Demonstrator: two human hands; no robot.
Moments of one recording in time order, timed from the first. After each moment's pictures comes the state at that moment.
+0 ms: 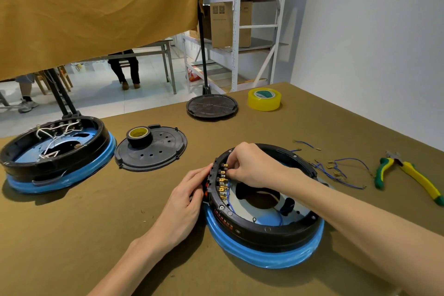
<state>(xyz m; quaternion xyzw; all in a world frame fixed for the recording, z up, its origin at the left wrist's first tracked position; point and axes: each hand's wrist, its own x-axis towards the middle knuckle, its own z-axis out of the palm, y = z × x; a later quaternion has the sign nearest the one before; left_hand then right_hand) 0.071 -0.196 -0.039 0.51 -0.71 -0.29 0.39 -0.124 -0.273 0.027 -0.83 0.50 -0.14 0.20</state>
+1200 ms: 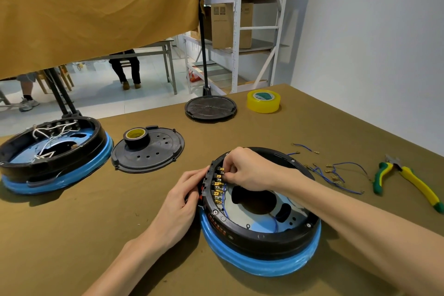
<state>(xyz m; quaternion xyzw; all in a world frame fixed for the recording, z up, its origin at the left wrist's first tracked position) 0.066 -0.196 -0.036 0.51 -0.70 -0.29 0.40 -0.132 -0.282 0.029 -0.85 0.46 -0.10 0.24</state>
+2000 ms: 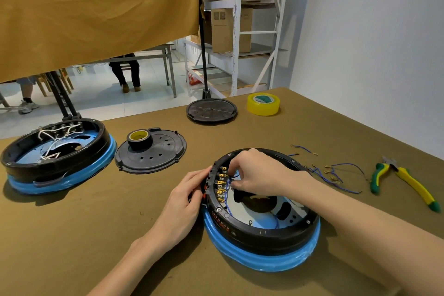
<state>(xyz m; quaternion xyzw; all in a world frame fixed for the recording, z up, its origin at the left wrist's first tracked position) 0.070 -0.202 -0.044 0.50 -0.70 -0.27 0.43 -0.141 -0.262 0.037 -0.88 0.46 -0.09 0.12</state>
